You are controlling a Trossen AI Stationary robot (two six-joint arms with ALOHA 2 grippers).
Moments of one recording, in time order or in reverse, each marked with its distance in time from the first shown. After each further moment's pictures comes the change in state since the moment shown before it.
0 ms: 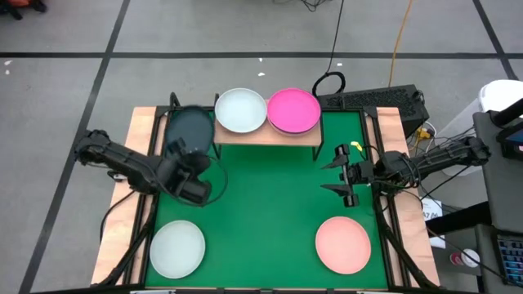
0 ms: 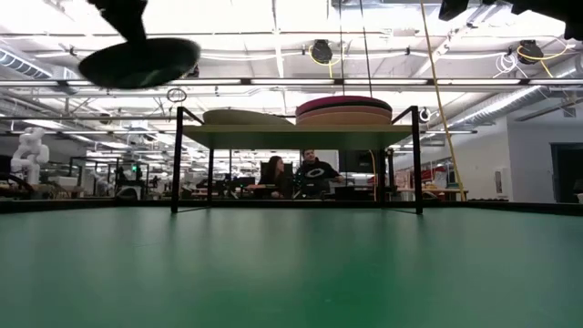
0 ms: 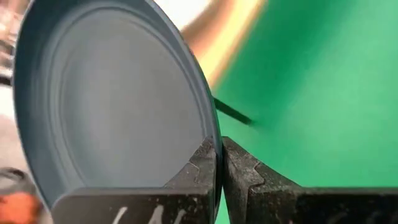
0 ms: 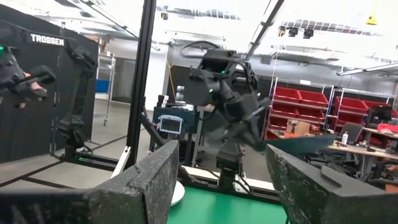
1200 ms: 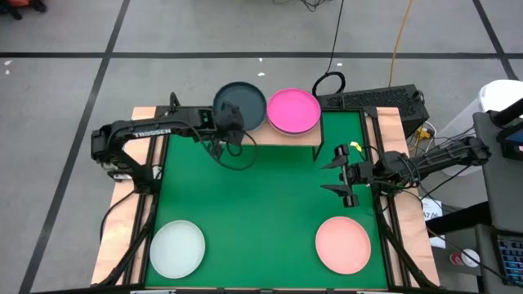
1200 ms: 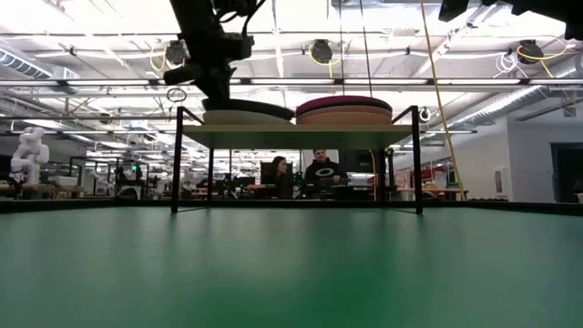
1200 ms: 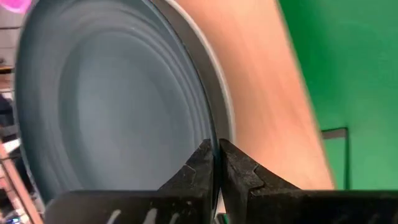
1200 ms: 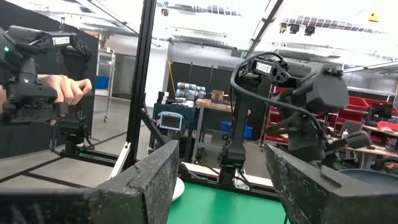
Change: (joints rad) left arm 0.636 0.148 0.038 0.622 0.374 1.679; right arm 0.000 0.000 0.000 -0.015 0.000 -0.005
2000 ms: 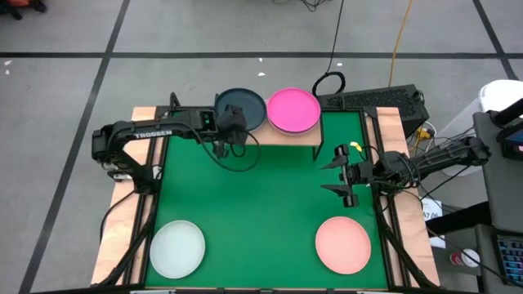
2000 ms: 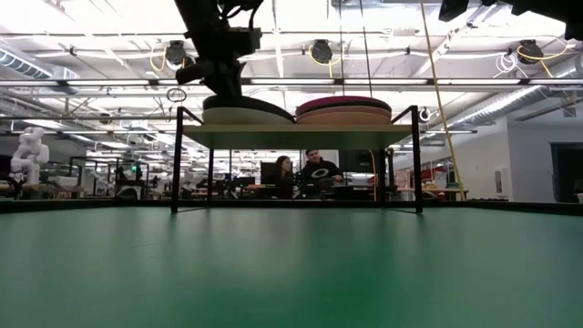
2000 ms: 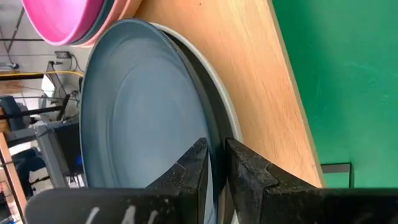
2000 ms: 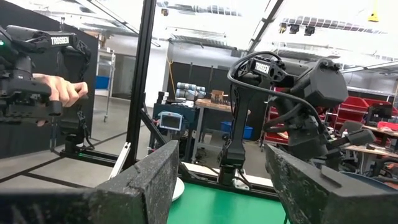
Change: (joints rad) left arm -0.021 0.007 0.000 0.089 0.026 -0.041; right arm 0.000 0.000 0.000 0.000 0.000 0.000
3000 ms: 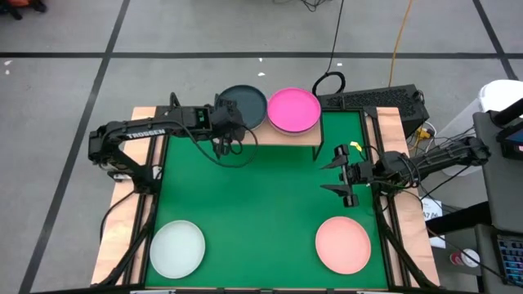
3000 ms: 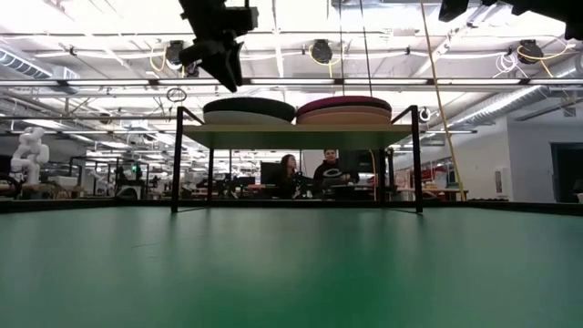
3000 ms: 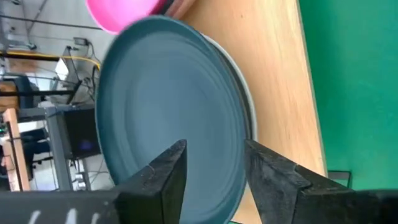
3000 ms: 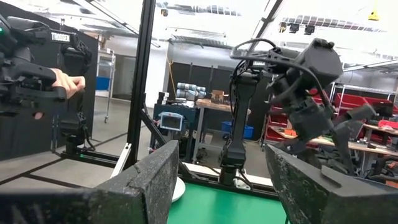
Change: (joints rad) left arm -0.021 -0.034 0.075 -0.061 -0.061 -0.117; right arm 0.000 0.000 0.000 0.000 0.000 0.009
